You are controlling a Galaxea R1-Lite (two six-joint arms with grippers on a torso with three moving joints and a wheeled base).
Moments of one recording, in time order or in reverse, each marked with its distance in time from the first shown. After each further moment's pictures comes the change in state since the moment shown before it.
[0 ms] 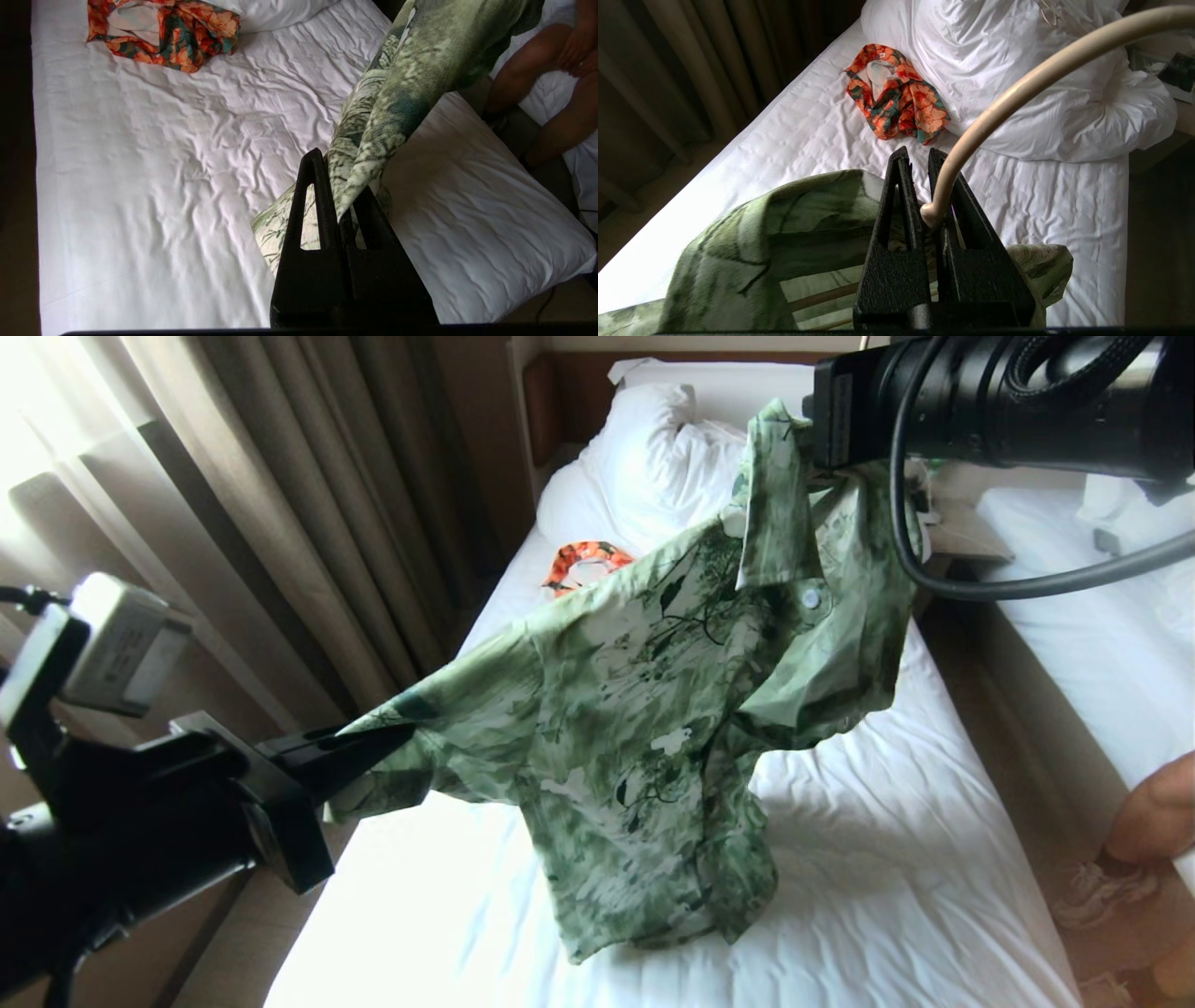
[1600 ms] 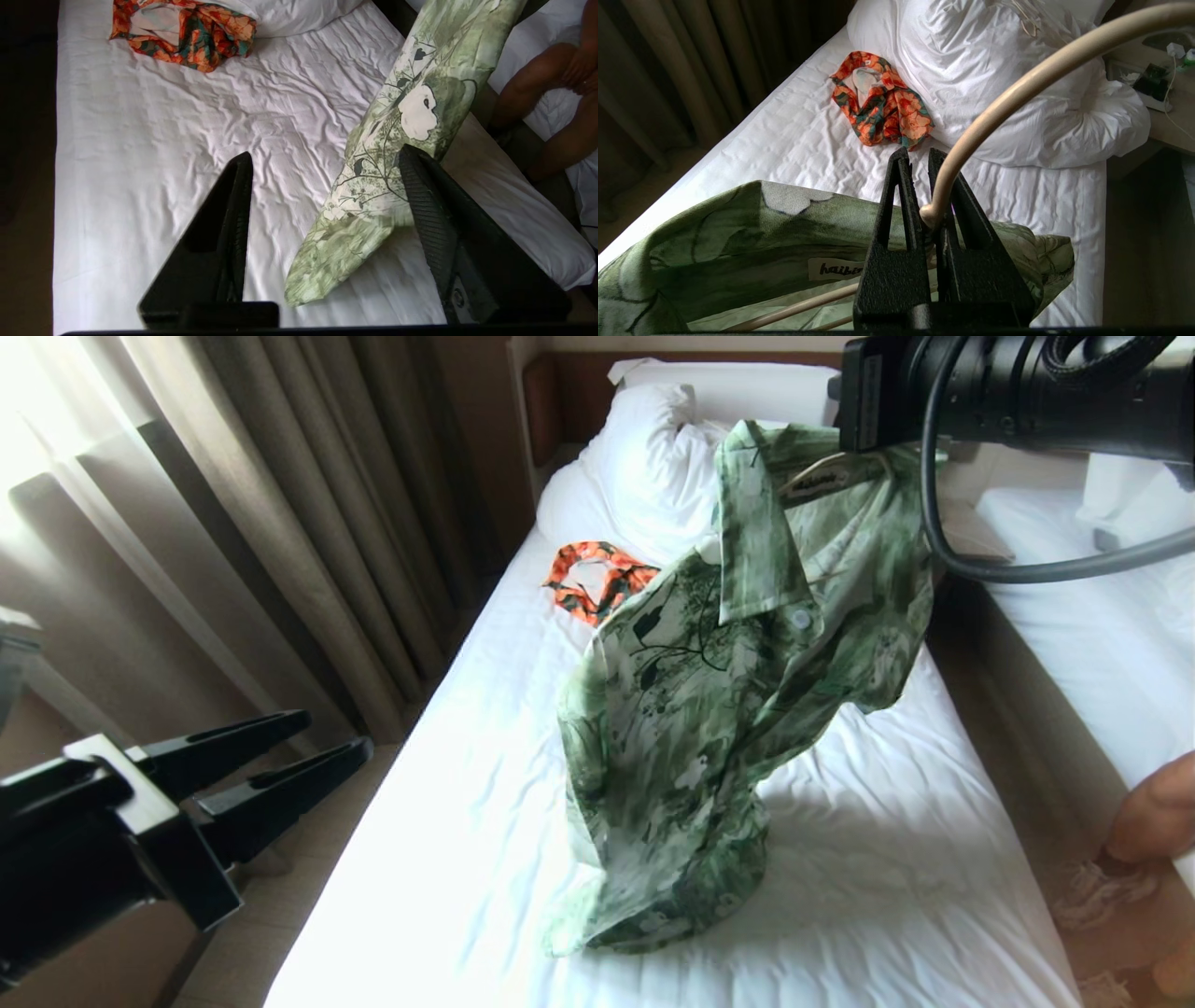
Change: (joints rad) left arm 0.045 -0.138 0.059 0.043 -0.005 -0.029; right arm -0.024 -0.019 -0.001 -0.005 0.004 -0.031
